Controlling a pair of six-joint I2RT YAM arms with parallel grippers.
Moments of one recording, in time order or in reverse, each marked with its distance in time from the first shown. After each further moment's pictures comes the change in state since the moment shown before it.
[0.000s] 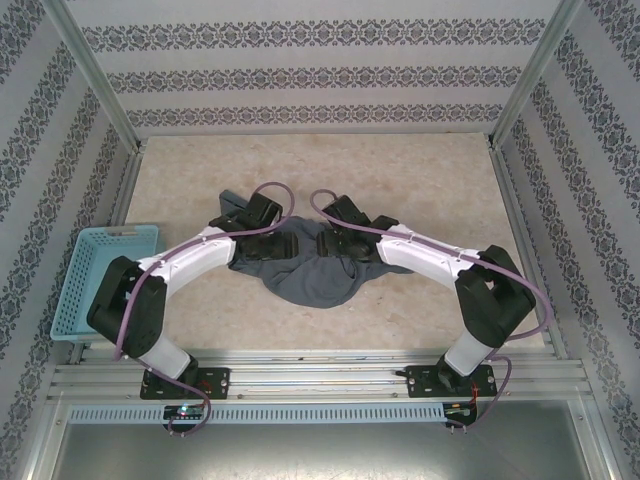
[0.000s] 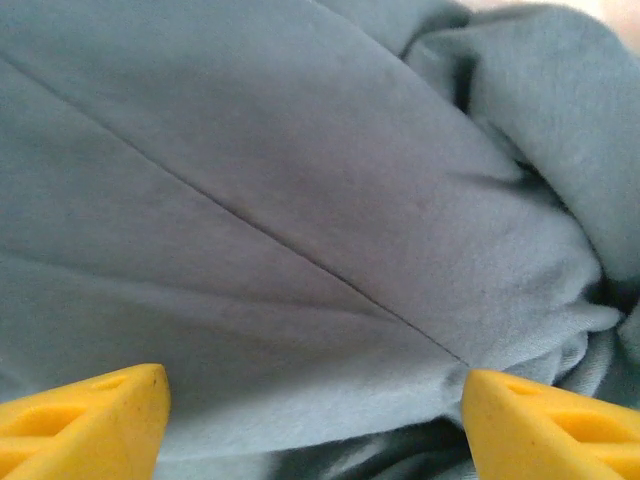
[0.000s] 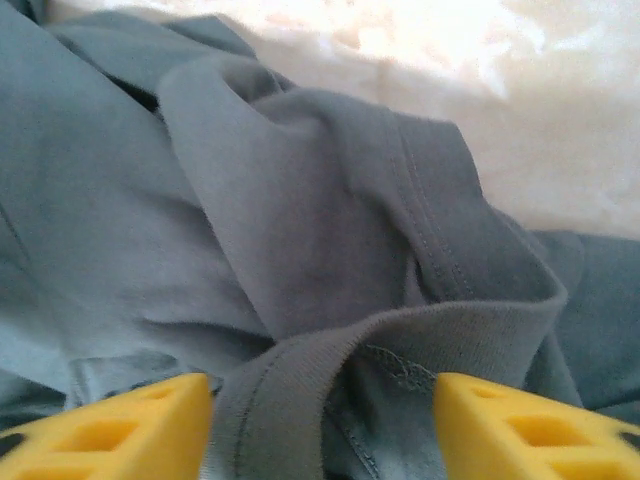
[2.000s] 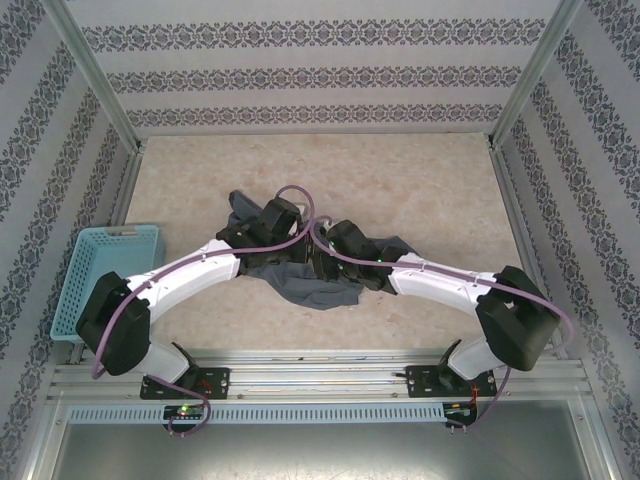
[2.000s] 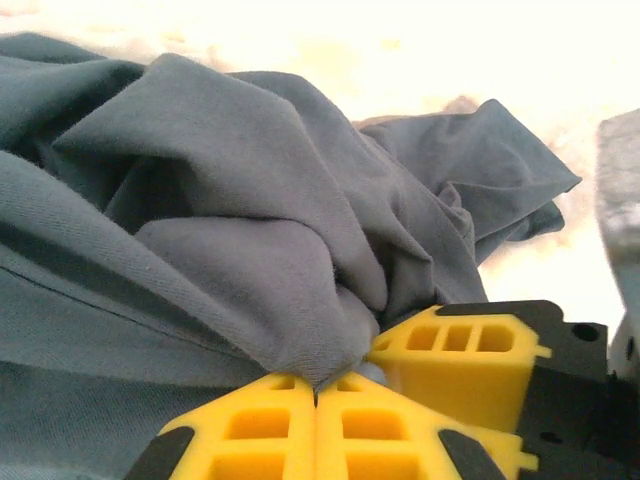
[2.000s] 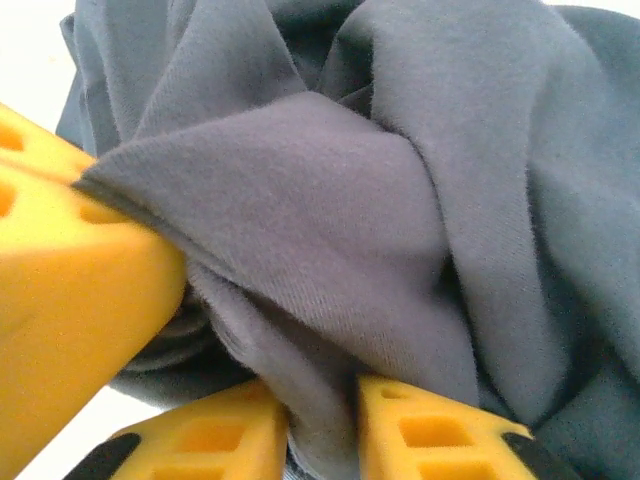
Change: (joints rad) left arm -0.175 -0.108 0.016 0.111 0.027 0.004; right arm 0.103 -0.161 -0.245 0.284 -0.113 -0.059
